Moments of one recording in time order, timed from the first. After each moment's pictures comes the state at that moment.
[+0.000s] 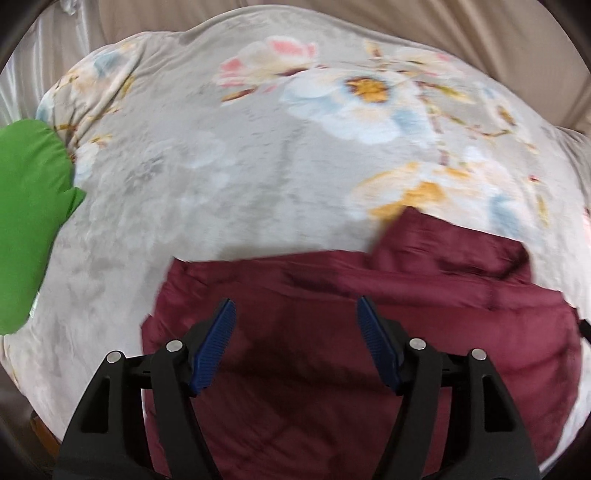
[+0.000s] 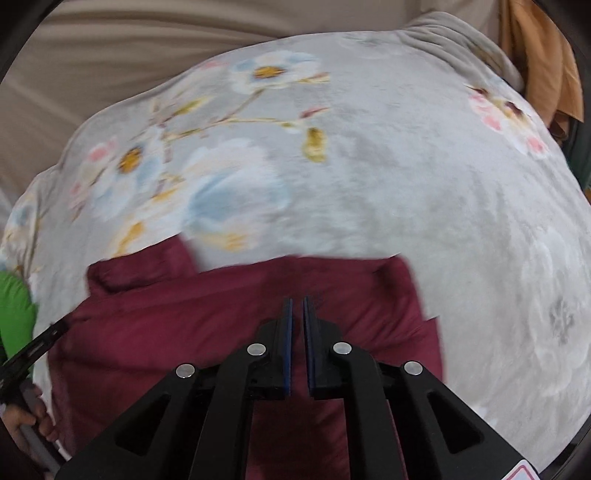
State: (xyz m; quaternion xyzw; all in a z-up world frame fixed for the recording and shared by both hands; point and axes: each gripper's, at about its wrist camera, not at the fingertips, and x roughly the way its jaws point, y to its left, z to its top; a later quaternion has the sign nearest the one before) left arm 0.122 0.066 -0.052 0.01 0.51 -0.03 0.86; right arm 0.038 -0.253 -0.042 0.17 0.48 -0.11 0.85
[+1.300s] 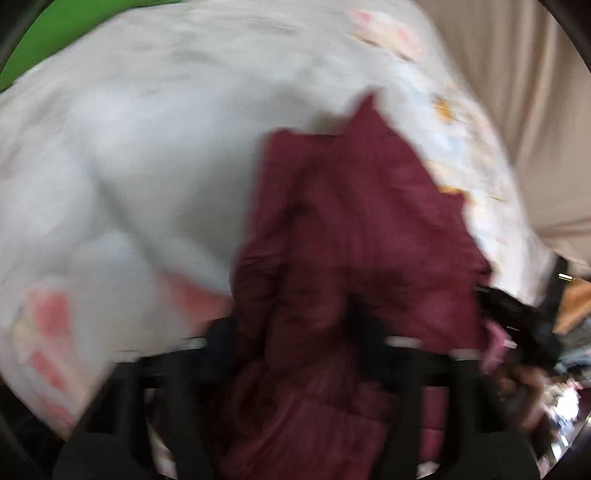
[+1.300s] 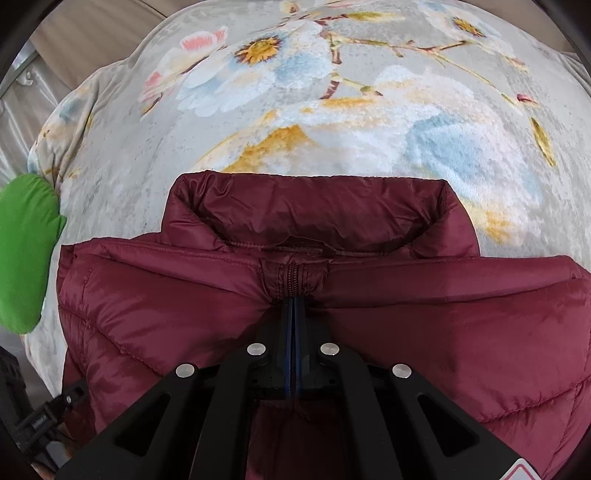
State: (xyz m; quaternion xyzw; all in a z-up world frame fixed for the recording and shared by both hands) left arm 0.040 0.201 -0.113 -0.29 0.55 -0.06 0.78; right arm 0.133 -0.109 -0.097 0.10 0.56 0.04 0.82
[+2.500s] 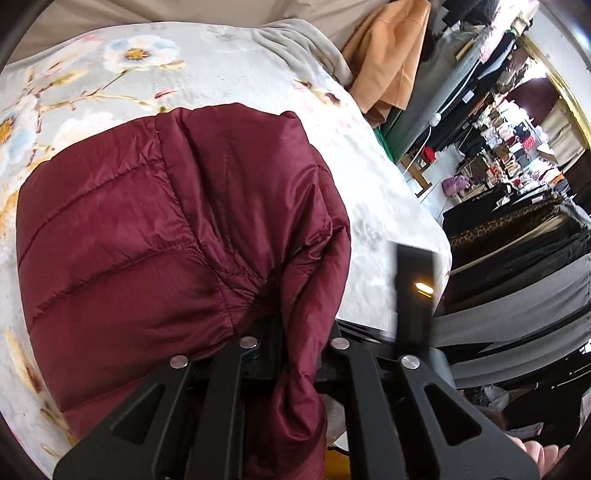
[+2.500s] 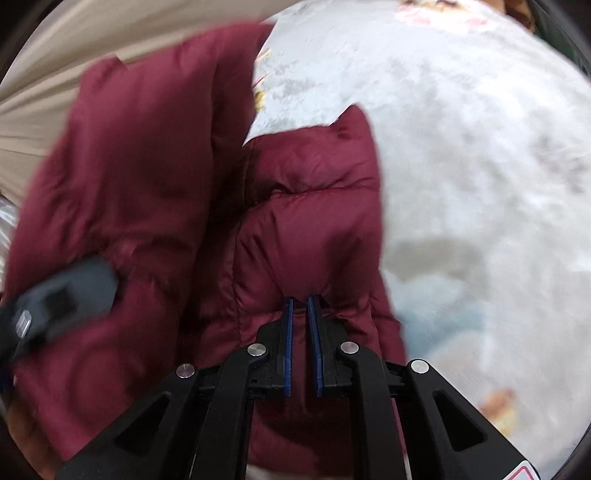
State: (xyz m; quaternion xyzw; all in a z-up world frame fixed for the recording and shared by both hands) left arm -0.029 -0.208 0.002 0.03 0.52 -0.47 0.72; right arm -0.107 -0.321 -0.106 0.35 0.45 -0.04 0.82
